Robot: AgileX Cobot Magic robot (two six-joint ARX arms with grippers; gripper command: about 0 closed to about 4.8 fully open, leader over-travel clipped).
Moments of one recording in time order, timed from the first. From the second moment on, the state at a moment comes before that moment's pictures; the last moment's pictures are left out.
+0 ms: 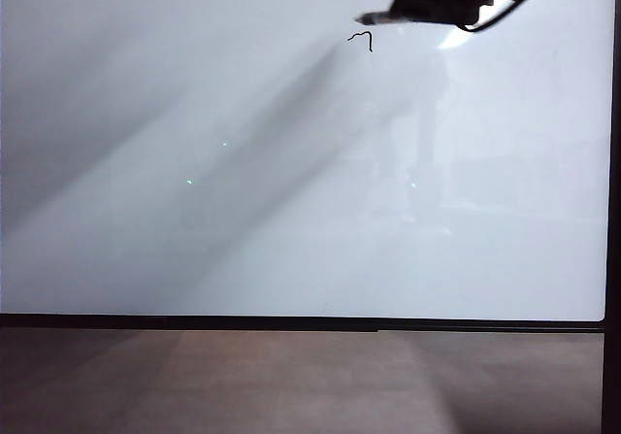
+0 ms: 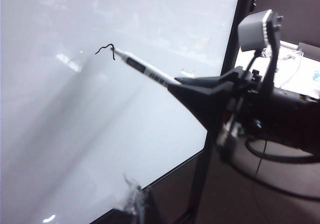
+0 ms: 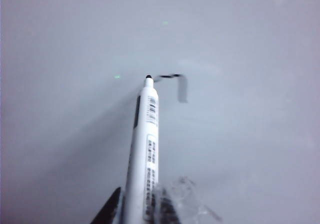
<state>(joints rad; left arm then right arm) -0.67 0.98 0.88 0.06 0.06 -0.02 0.52 1.42 0.89 0.62 0.10 -0.03</state>
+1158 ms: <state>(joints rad) -0.67 0.98 0.88 0.06 0.06 -0.02 0.61 1.59 0.89 0.82 0.38 -0.08</state>
